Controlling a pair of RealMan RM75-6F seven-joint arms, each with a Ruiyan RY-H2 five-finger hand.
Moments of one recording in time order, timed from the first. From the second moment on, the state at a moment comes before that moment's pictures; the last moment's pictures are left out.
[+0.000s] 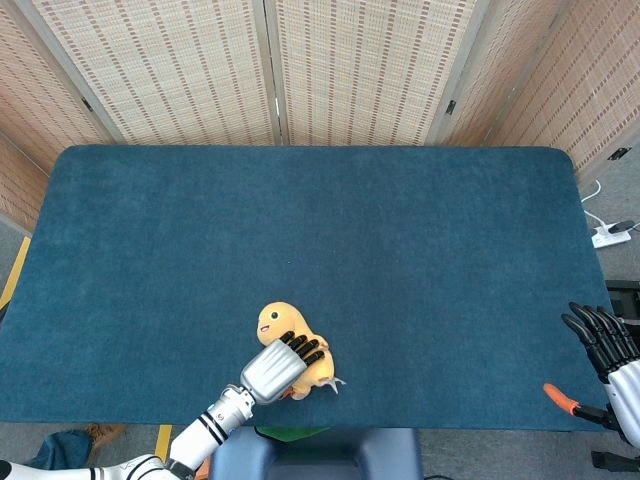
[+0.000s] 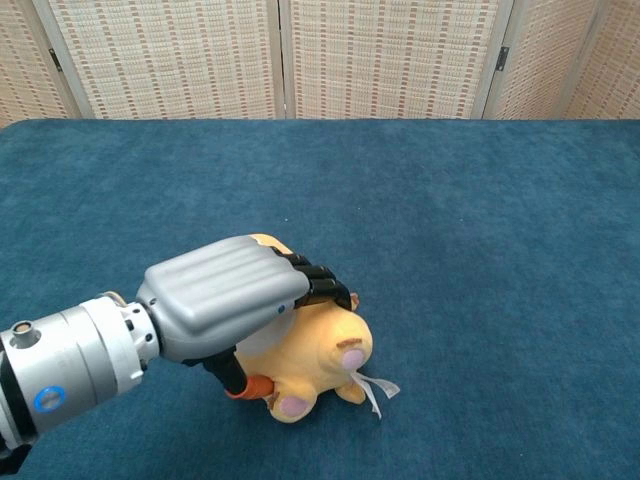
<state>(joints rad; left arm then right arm) -0.53 -1.73 -0.13 -1.68 1.47 0.86 0.80 0.02 -1.05 -0.11 -1.45 -1.78 1.84 0.39</state>
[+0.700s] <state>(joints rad) -0.44 -1.43 0.03 -1.53 1.74 1.27 0.38 0.02 -1.08 -0.09 -1.47 -1.81 1.78 0.29</state>
